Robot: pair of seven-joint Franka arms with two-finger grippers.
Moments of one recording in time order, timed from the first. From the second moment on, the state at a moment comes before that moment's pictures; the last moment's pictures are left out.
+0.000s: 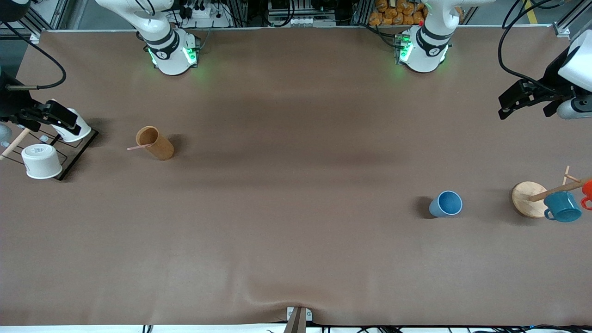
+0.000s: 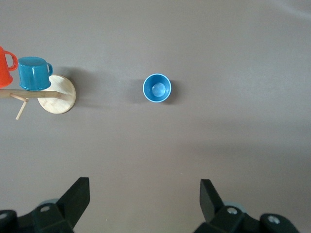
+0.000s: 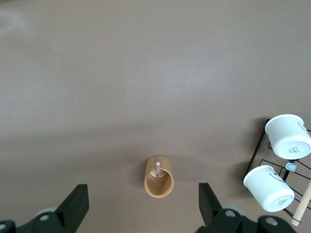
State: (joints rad) left arm -0.01 -0.03 -0.10 -1.53 0.03 1.55 -0.16; right arm -0.05 0.00 0.06 -1.55 0.00 1.58 0.11
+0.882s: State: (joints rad) left arm 0.04 0.19 -0.09 -1.60 0.03 1.72 -0.16; right arm -0.05 0.21 0.06 -1.57 0.03 1.52 0.11
